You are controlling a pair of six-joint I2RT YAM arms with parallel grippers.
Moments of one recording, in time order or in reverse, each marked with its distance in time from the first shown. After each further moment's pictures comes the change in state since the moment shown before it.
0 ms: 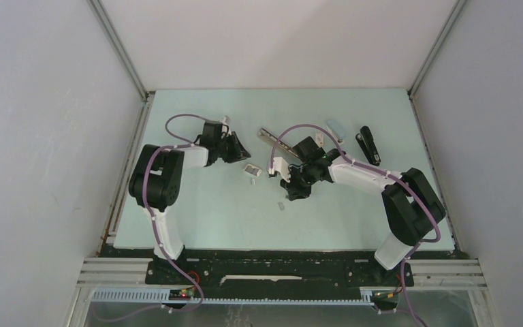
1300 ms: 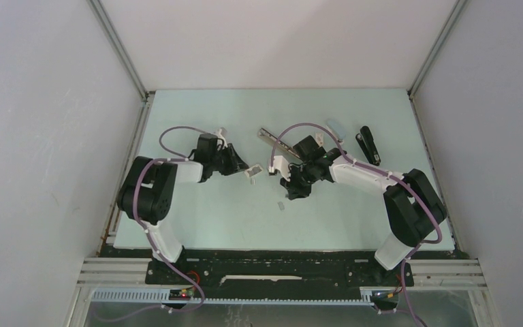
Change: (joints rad) left arm -0.007 -0.149 -0.243 0.128 0.023 -0.017; right arm 0.000 -0.011 0.002 -0.004 0.002 0.015
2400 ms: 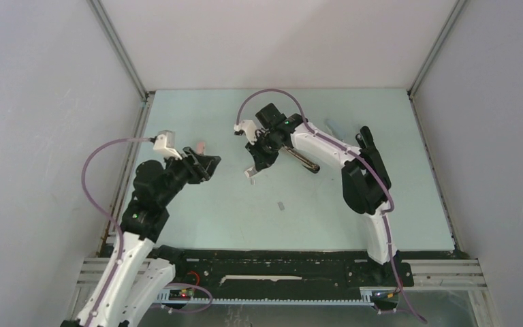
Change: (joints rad) left arm 0.012 -1.148 -0.188 -0.381 -0.179 0.047; right arm 0.071 0.436 0.730 -0.212 0.074 0.330
